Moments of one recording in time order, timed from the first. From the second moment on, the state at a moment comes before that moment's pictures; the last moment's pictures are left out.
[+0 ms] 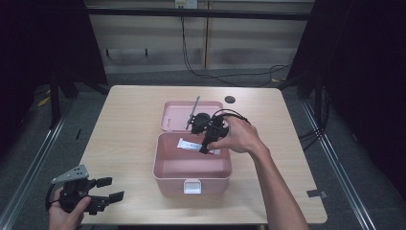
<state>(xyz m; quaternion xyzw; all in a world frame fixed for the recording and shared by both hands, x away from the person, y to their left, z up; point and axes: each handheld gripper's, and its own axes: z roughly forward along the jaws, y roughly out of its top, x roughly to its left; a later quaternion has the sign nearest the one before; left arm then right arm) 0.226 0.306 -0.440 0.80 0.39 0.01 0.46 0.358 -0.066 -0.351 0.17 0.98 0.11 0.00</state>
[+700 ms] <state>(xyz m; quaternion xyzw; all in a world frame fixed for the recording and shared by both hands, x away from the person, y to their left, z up) 0.226 0.306 -0.440 0.80 0.39 0.01 0.46 0.371 -0.046 -0.380 0.13 0.99 0.06 -0.02</state>
